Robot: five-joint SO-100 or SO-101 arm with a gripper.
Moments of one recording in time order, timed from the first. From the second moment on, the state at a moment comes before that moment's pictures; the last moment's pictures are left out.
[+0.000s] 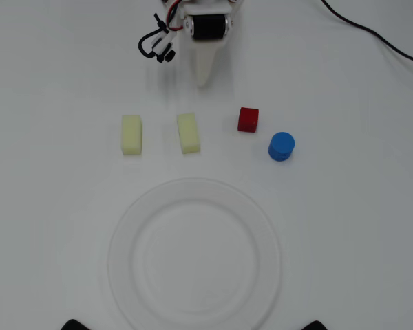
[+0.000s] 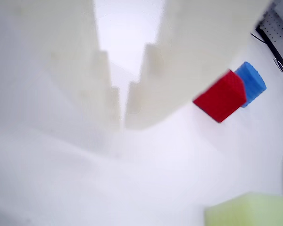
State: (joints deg) arm -5.3 187.9 176.2 71.9 -5.6
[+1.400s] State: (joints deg) arm -8.2 140.1 139.1 72.4 -2.8
